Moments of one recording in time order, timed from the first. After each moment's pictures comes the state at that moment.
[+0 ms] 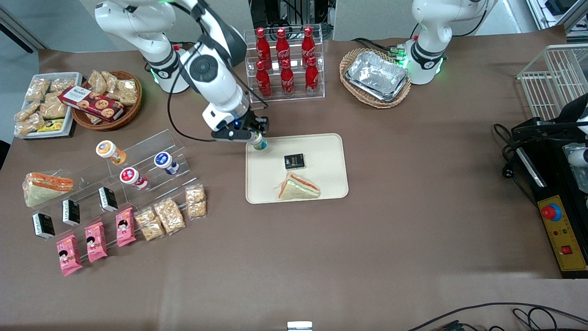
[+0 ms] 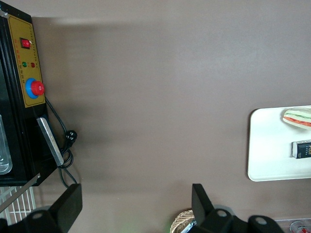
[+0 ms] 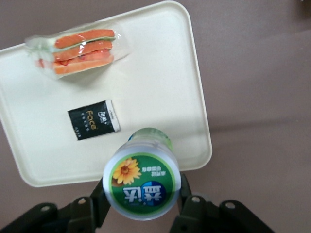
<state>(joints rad) 0.01 0.07 0.73 -2.28 0.16 2.42 0.79</state>
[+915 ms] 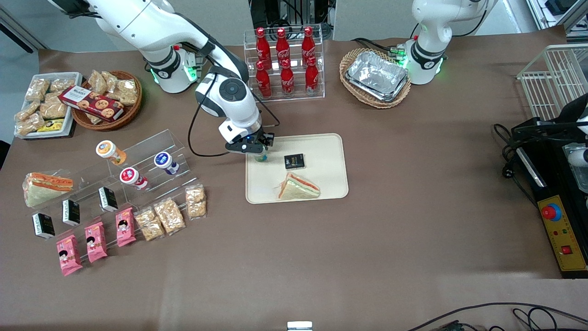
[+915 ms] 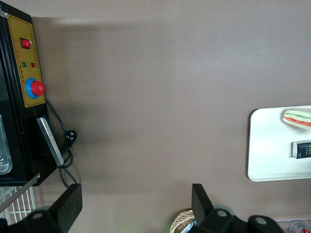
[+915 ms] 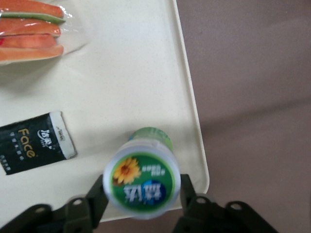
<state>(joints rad) 0.03 0.36 0.73 -2.27 -0.35 2.54 1.20</state>
